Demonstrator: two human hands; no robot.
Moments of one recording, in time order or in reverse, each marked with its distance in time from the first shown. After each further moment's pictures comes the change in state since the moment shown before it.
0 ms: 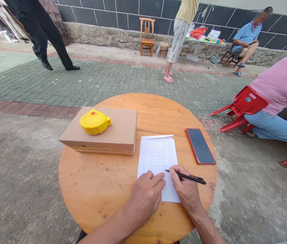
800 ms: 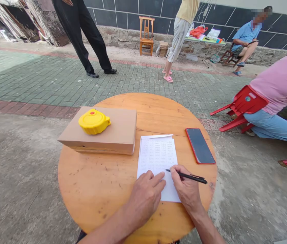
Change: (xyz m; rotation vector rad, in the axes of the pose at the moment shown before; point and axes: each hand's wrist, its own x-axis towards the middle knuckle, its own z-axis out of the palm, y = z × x) left_hand -0.001 -0.001 -0.001 0.043 -0.035 0.015; right_hand 0.001 -0.001 0.000 0.026 0.044 0.037
